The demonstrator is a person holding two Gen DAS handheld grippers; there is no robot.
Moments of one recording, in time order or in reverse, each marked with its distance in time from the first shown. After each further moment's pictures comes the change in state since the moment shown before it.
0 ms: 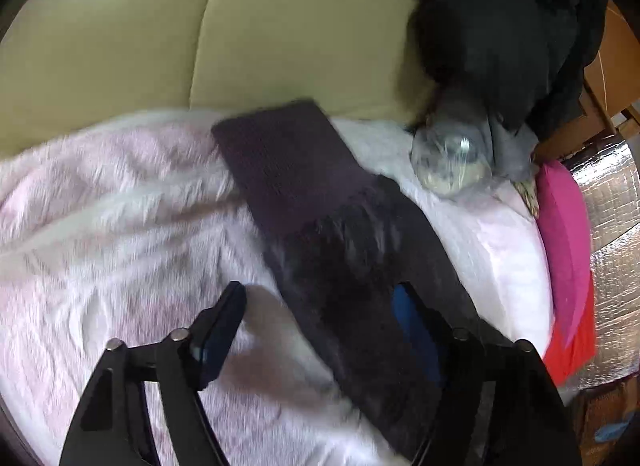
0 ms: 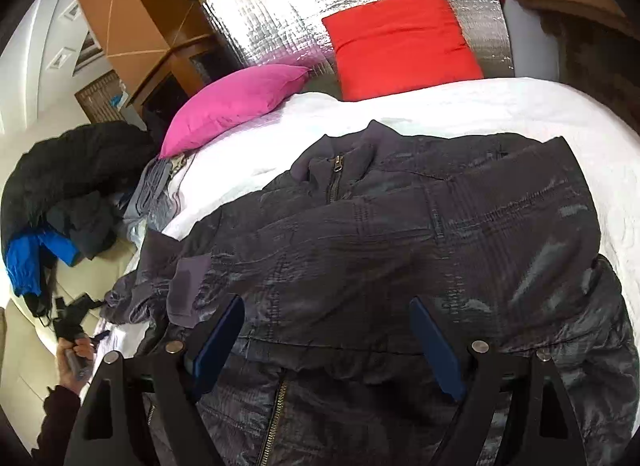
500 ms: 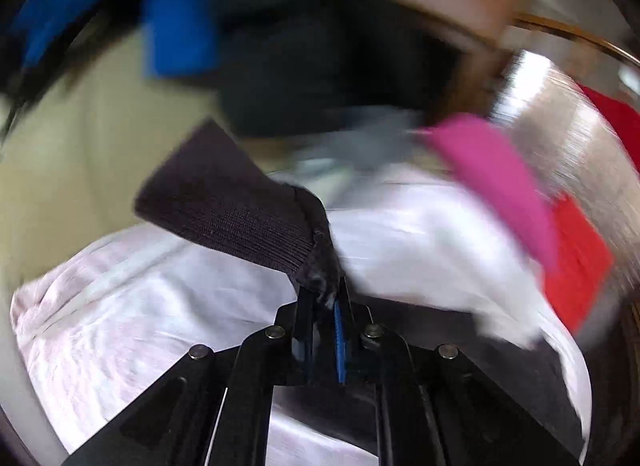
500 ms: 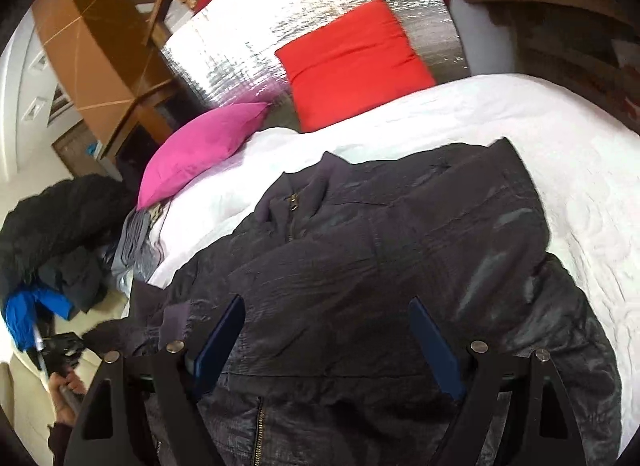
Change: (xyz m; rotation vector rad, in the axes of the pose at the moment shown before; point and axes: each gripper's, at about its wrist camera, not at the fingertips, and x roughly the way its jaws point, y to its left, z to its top) left arm -0.097 -0.151 -0.074 0.449 -0.195 -0.061; right arm -0.024 -0.035 0.013 0.152 -0.087 -0.061
